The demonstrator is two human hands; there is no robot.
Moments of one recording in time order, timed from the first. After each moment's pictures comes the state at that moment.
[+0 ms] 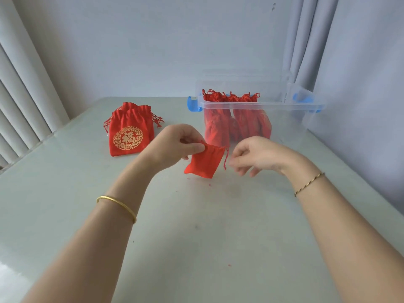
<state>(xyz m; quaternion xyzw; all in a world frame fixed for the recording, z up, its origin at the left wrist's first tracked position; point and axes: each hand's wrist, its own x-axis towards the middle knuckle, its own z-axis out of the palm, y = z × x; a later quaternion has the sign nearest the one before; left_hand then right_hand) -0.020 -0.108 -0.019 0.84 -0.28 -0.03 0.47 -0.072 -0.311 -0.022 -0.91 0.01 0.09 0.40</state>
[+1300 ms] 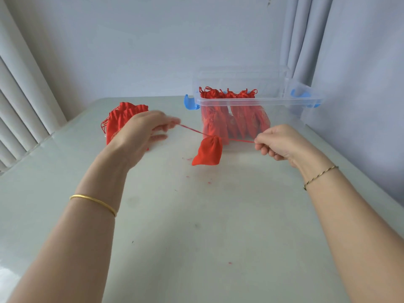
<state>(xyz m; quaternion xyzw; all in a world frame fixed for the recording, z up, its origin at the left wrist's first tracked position) -0.012 -0.080 -0.002 0.75 -0.15 -0.05 0.64 -0.070 -0.342 -0.023 -0.86 0.20 -0.08 0.46</state>
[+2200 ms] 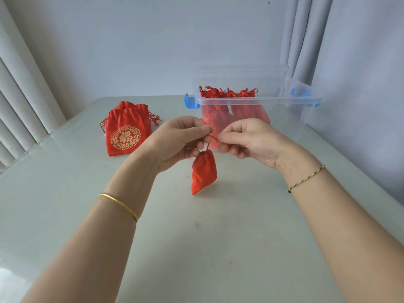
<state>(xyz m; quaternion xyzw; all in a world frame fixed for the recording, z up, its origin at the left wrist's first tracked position) -0.032 -0.118 -0.006 0.67 -0.22 -0.21 0.68 -0.076 -0.292 -0.007 -0.81 -0.01 0.00 0.58</state>
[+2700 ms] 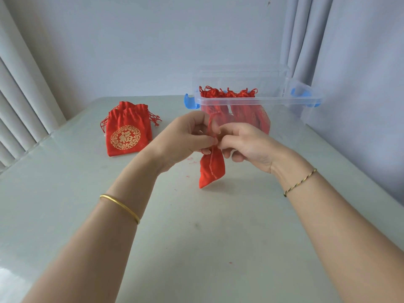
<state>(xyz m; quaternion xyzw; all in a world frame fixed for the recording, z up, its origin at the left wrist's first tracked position) -0.038 -0.124 -0.004 0.74 -0.32 -0.11 0.58 -0.074 -0.283 -0.014 -0.84 -0.05 0.00 0.55</state>
